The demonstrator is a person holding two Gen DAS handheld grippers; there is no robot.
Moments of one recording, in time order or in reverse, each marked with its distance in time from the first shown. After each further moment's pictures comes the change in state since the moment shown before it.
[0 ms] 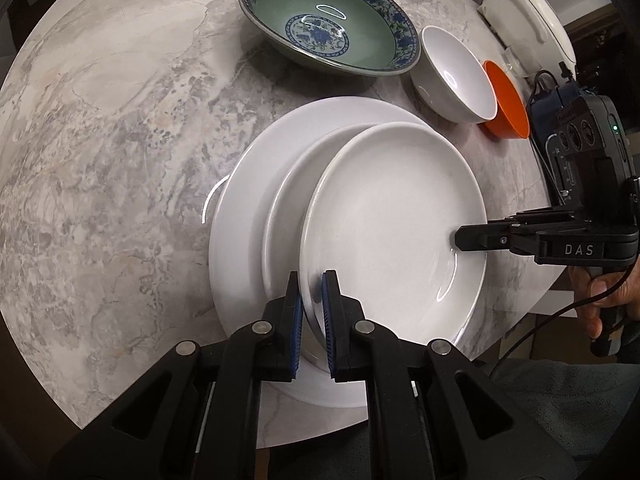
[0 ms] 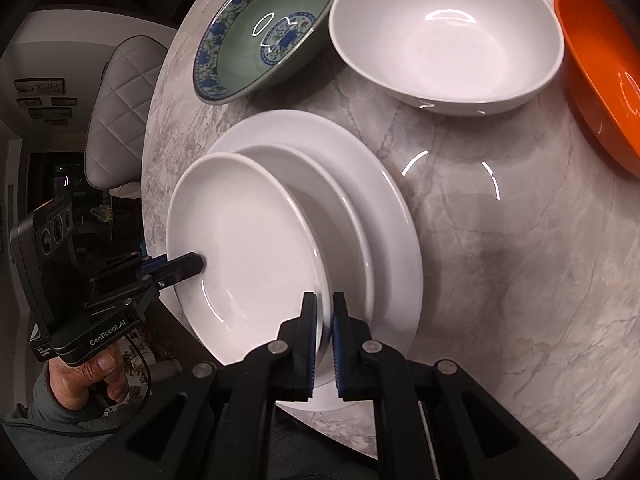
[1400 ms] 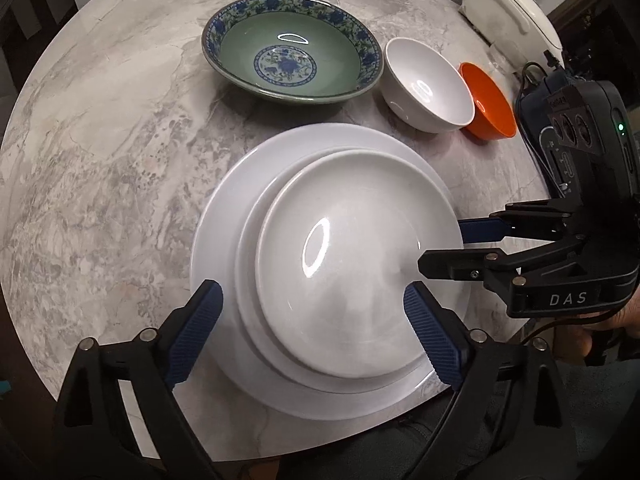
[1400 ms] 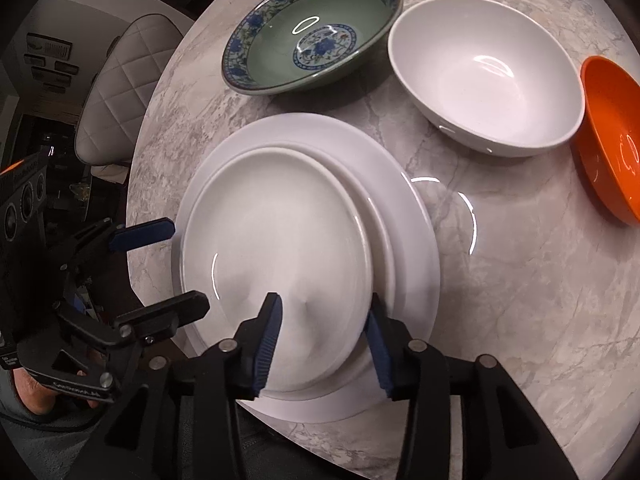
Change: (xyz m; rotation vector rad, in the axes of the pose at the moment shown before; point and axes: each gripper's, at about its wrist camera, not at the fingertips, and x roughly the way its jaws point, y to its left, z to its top) left arm -0.005 -0.040 0.010 0.062 -0.084 0.041; right arm 0.010 0.037 -0.006 -0.131 -0.078 -0.118
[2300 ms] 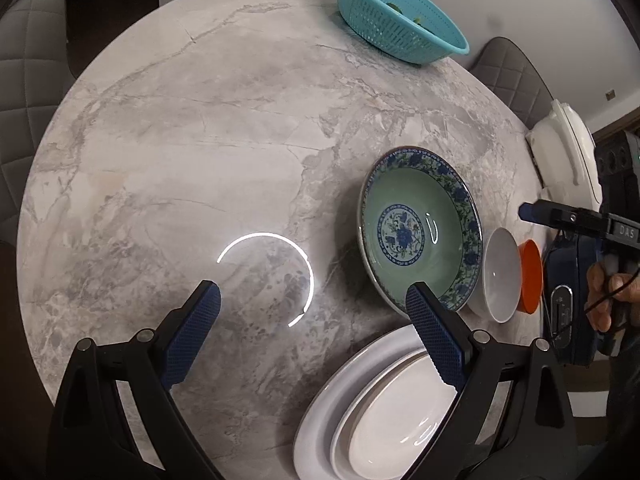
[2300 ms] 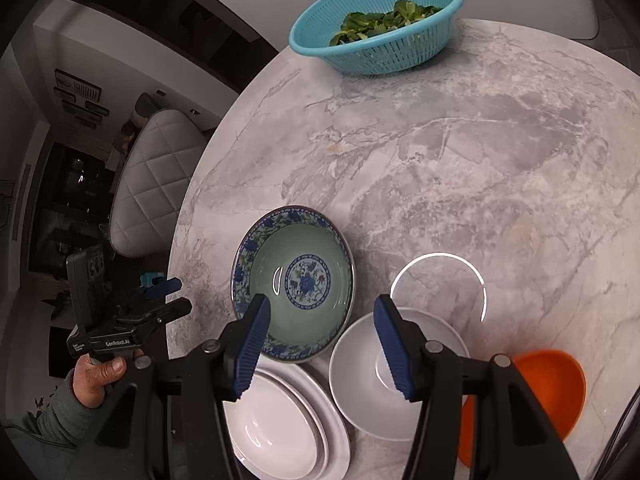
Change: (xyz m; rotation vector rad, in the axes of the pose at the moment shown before) left arm -0.026 0.119 0.120 -0.293 -0.125 -0.018; right arm -0.094 -0.051 0.166 -0.026 -0.155 0.112
